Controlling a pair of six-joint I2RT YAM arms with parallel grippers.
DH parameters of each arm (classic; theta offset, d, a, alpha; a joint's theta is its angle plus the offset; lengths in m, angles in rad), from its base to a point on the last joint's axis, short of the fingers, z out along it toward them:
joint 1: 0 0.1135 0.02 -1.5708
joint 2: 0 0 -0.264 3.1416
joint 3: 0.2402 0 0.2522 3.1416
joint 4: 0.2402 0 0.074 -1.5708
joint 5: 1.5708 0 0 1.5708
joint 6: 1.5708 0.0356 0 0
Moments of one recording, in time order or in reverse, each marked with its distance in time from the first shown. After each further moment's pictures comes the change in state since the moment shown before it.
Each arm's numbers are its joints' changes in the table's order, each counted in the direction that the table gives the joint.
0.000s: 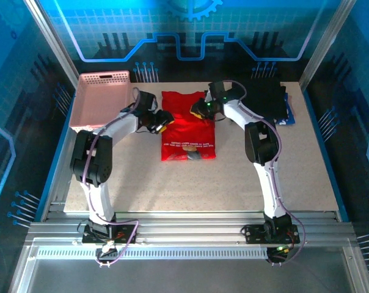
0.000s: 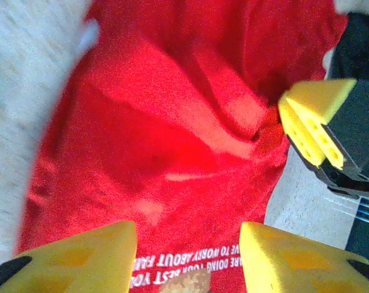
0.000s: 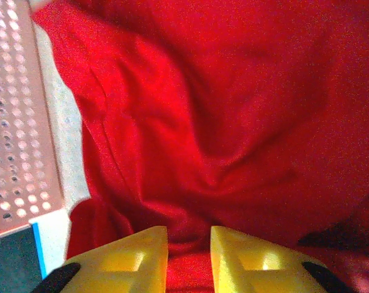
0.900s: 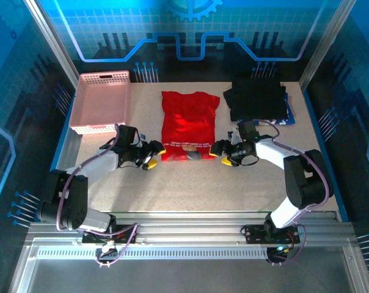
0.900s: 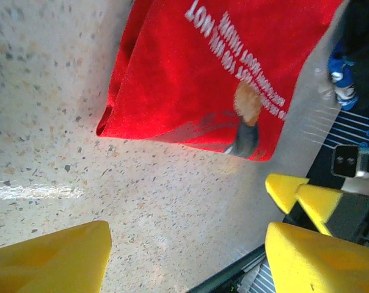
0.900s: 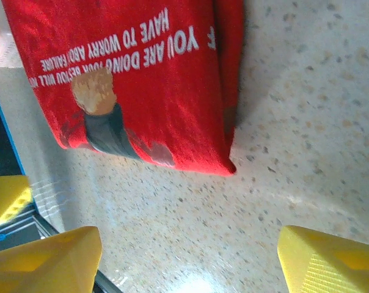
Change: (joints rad) left arm 0.019 -0.470 -0.656 -0.123 0.252 -0.134; right arm -0.064 -0.785 -1.114 -0.085 -0.131 -0.123
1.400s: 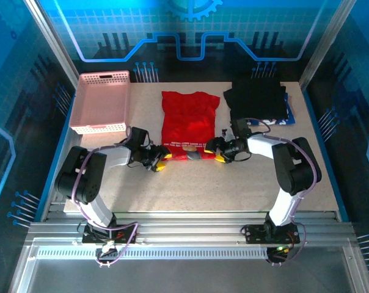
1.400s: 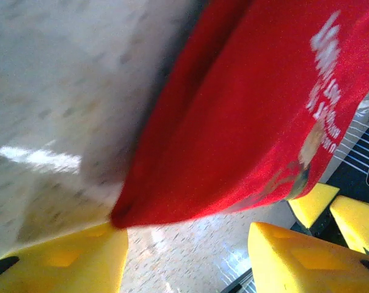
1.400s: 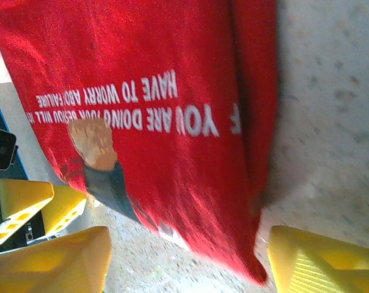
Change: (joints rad) left arm -0.055 0.269 0.054 -0.157 -0.004 -0.101; right arm 0.036 0.182 0.103 -0.094 -0.012 0.068
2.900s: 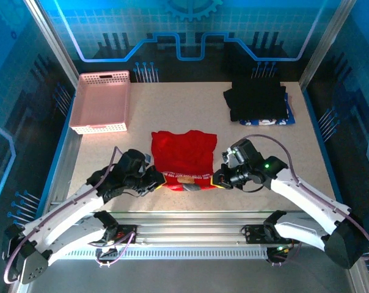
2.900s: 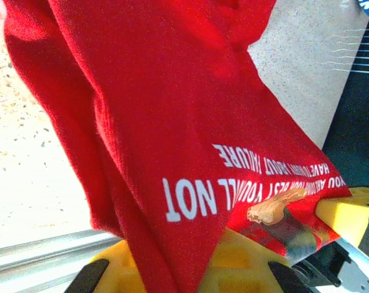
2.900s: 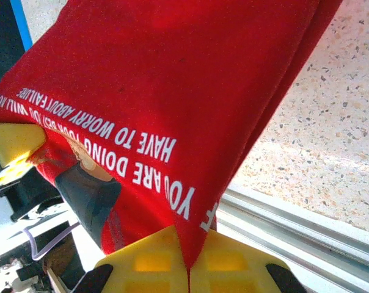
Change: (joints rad) left arm -0.378 -0.858 -0.151 0.515 -0.305 -0.085; right arm 0.320 -0.763 -0.195 0.482 0.105 0.157
